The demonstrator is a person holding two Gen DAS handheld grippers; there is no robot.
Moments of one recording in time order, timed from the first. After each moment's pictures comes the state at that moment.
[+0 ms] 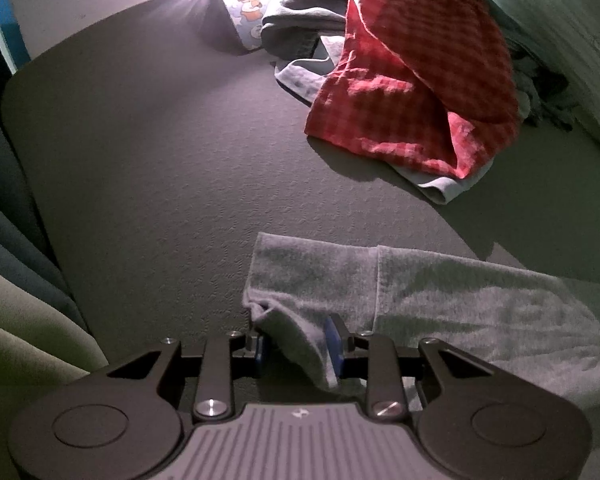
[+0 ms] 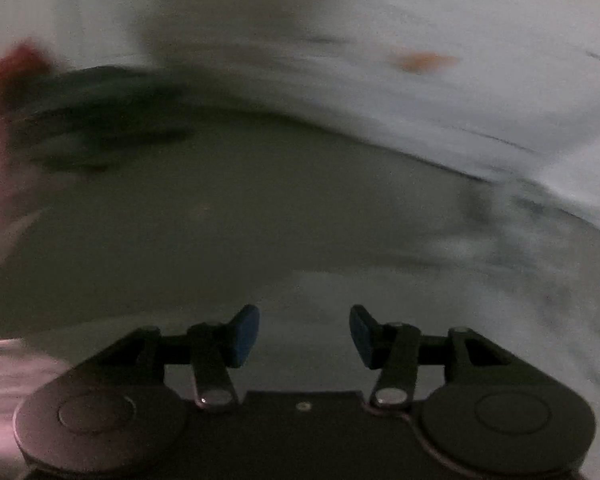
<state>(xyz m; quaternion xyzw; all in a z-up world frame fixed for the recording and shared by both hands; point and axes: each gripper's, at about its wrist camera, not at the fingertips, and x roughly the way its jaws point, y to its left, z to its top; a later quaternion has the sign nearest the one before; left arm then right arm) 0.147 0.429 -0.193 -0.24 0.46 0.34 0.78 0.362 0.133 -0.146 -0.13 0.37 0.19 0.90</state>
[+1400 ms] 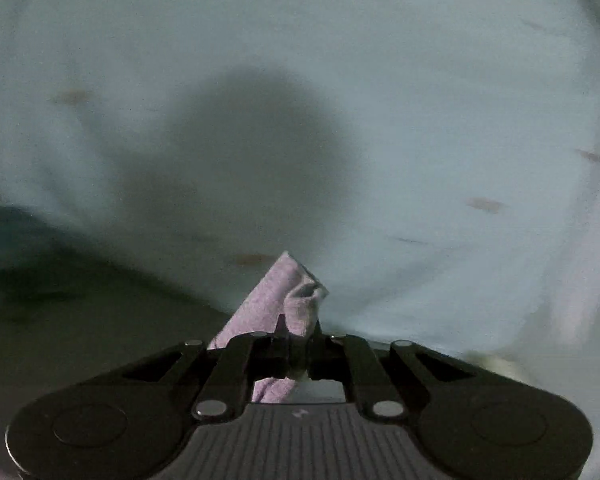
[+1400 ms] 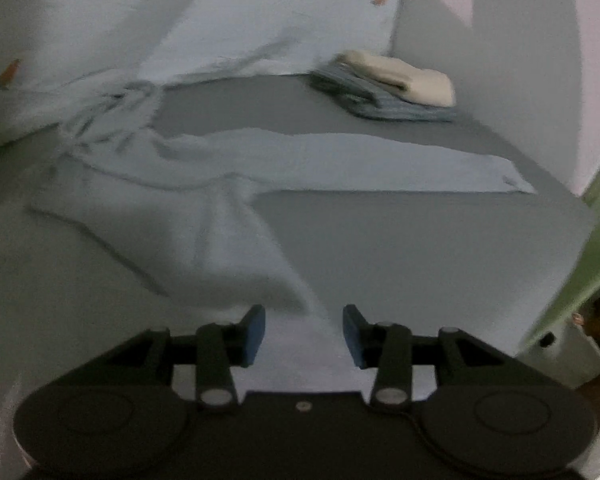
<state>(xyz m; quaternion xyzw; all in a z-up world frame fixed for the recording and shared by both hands) 0.340 0.055 0.018 -0.18 0.20 -0.16 0.95 0.215 -0.252 -0.135 0.03 0.41 -0.22 0.89</state>
